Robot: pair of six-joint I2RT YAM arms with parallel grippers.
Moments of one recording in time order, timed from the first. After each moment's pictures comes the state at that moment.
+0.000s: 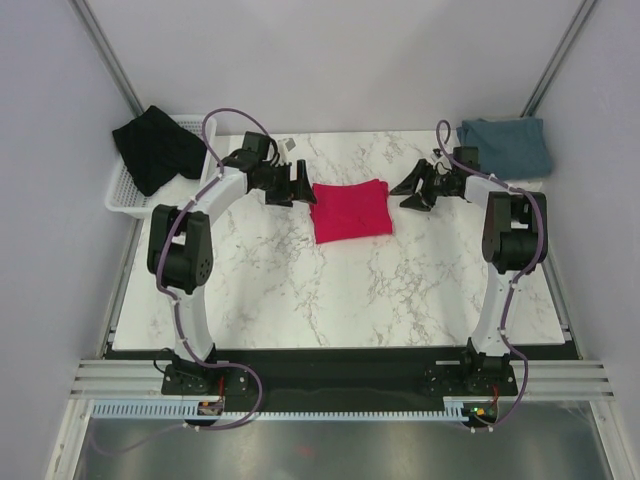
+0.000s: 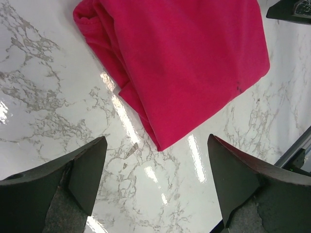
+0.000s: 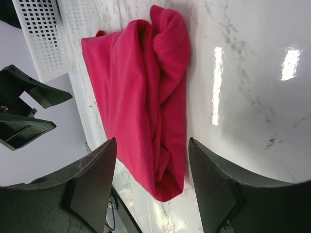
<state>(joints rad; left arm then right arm) -0.27 2.01 1.60 -0.51 0.52 -0.24 -0.04 2.16 1.48 -0.24 -0.85 0.54</state>
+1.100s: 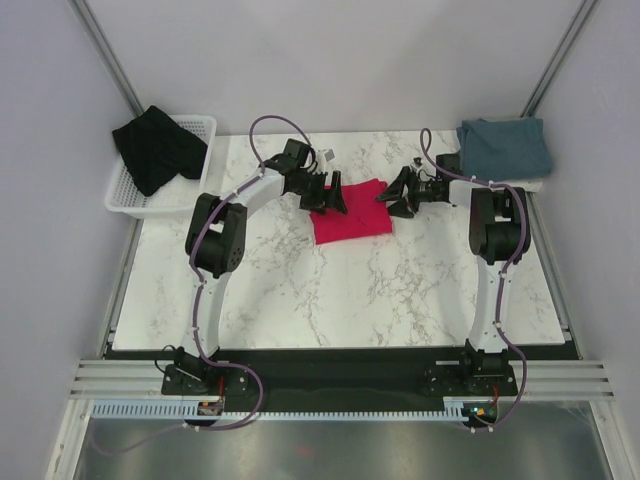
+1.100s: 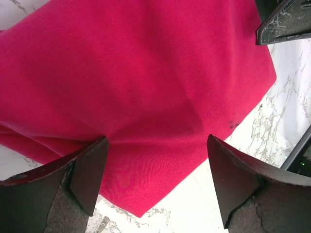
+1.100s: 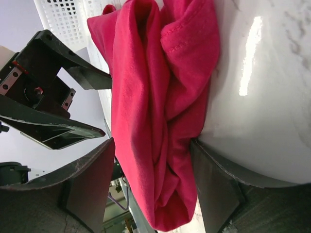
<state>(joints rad) -0.41 2.29 1.83 -0.50 0.57 -0.22 0.01 2.32 1.54 -0.18 -1.02 0.60</state>
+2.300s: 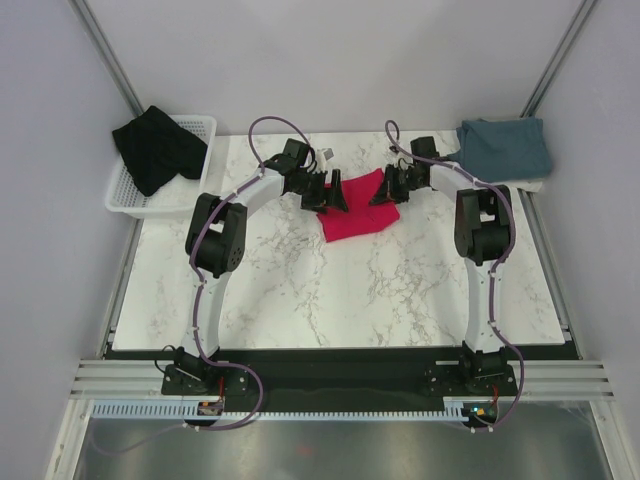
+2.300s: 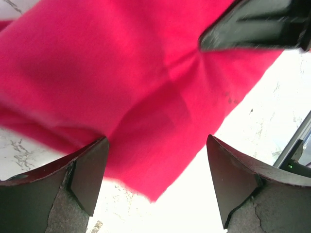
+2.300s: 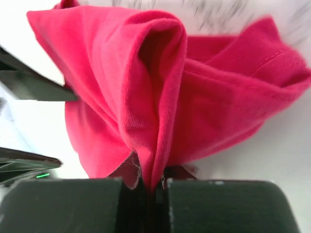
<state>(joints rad) -0.40 2.30 1.83 -0.47 0.59 -0.27 0.13 2.35 1.76 -0.46 -0.74 0.32</state>
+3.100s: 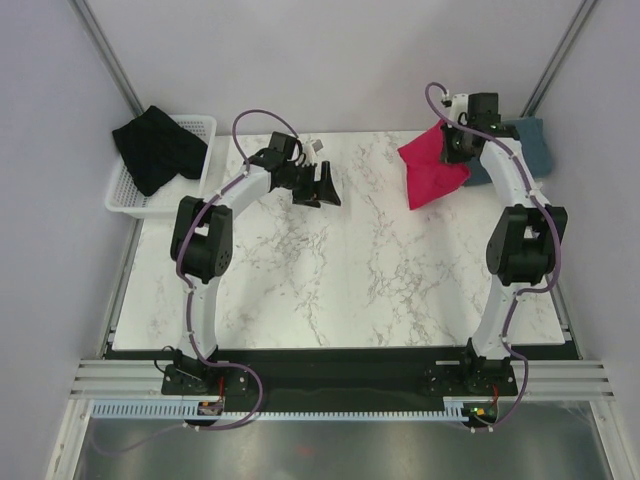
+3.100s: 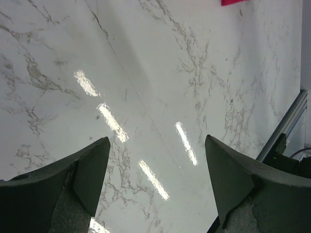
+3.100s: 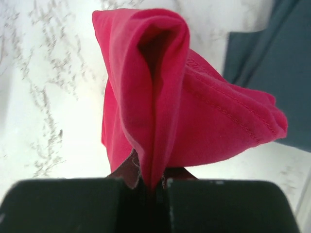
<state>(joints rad) -0.36 2.18 1.76 -0.48 0.63 -0.27 -0.02 2.03 1.89 -0.68 -0.18 -0.17</state>
